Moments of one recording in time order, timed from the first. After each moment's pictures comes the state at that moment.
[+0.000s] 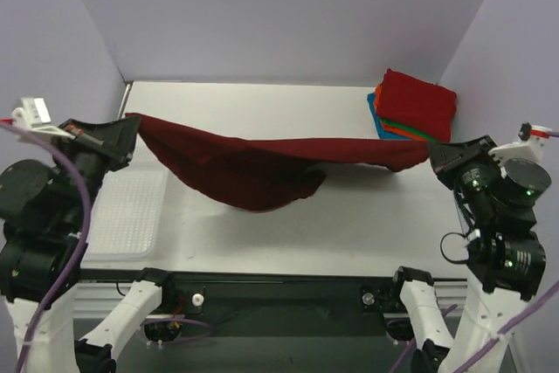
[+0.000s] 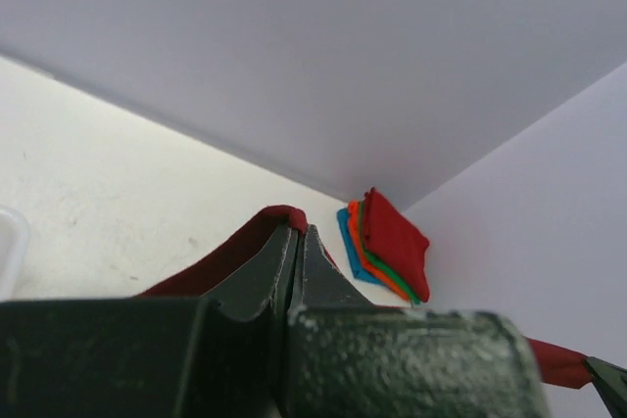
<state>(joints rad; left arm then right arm) -0.21 0.78 1.53 -0.72 -0.10 -0.70 -0.22 0.74 1.36 -0.87 -0.22 0.68</state>
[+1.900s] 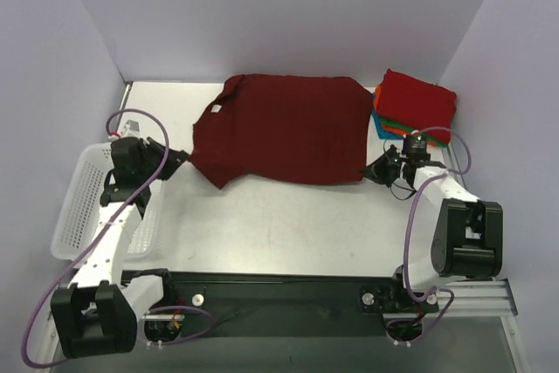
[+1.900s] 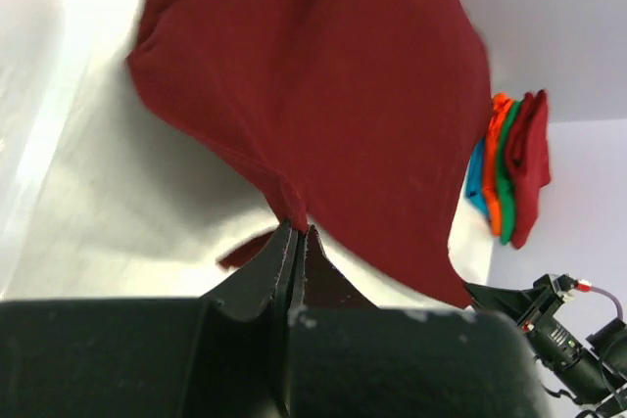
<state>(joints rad) 0.07 1.07 0.75 -0.16 0.28 -0.85 -0.09 1.48 0.80 -0.21 -0.37 0.79</state>
